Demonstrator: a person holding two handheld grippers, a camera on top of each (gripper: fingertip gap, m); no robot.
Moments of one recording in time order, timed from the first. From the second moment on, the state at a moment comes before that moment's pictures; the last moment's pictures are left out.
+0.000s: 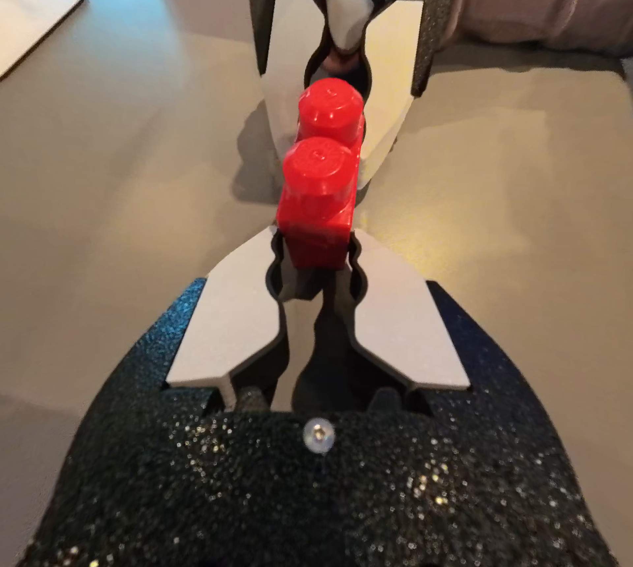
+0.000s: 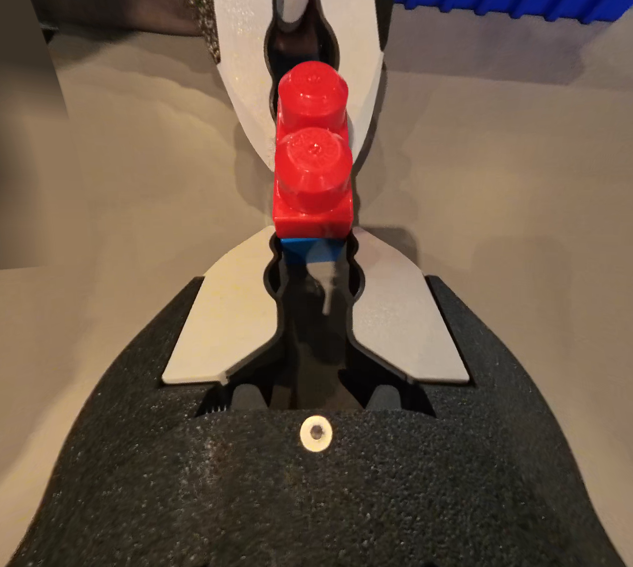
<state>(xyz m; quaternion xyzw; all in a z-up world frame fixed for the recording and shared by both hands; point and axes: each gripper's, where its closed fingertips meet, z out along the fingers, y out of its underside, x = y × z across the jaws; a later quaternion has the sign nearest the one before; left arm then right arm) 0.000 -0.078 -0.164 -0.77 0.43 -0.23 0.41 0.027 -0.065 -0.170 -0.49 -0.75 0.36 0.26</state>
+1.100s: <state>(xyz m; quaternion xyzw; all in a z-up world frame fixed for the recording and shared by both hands) 0.004 -0.082 -0.165 -0.76 0.44 -0.26 0.39 0.016 -0.075 -0.139 -0.49 -0.73 0.36 0.30</state>
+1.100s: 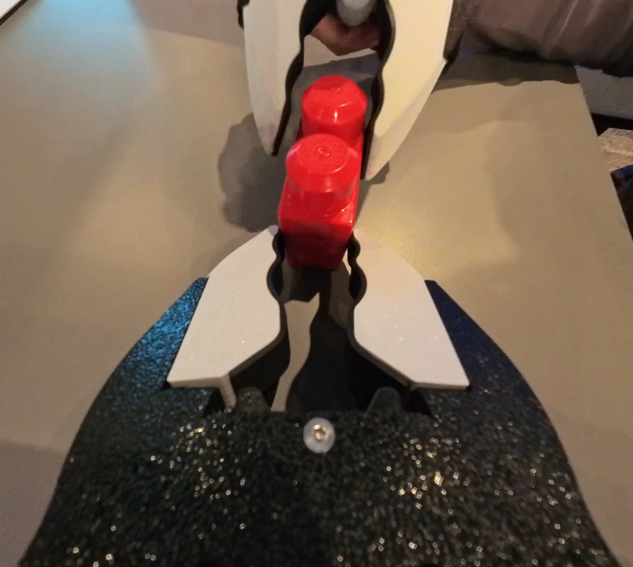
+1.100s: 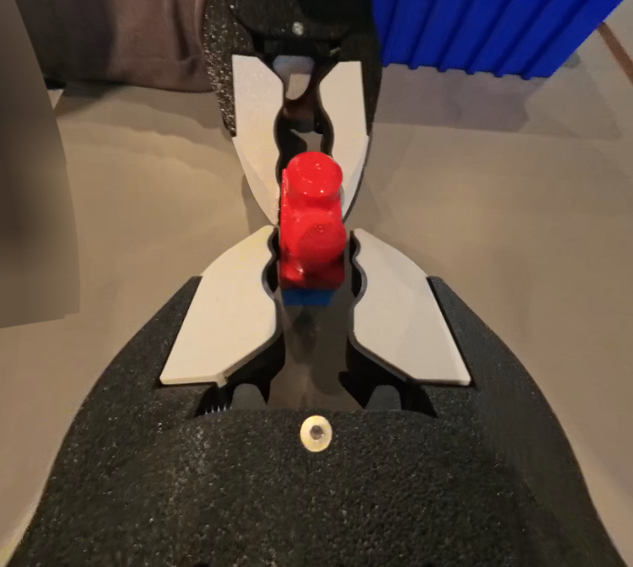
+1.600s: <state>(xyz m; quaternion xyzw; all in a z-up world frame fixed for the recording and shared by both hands) 0.006 -0.082 -0.166 -0.76 0.45 -0.26 0.39 0.019 -0.076 -0.143 -0.44 -0.78 0.35 0.27</state>
